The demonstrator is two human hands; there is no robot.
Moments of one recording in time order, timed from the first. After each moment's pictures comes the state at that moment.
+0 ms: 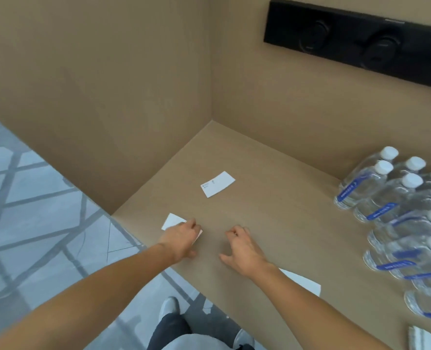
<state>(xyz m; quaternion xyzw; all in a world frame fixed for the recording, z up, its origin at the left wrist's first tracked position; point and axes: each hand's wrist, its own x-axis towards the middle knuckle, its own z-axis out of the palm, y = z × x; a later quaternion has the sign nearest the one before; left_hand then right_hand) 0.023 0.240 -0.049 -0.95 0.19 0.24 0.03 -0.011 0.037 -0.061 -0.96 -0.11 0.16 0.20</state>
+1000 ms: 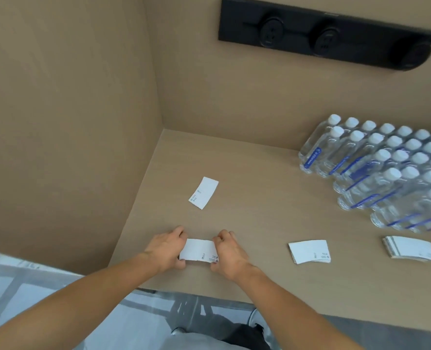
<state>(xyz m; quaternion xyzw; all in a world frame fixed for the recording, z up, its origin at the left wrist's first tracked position) 0.115 0.329 -0.053 -0.88 0.41 0.24 0.06 0.011 0.162 -0.069 -0.96 0.11 0.18 0.18</state>
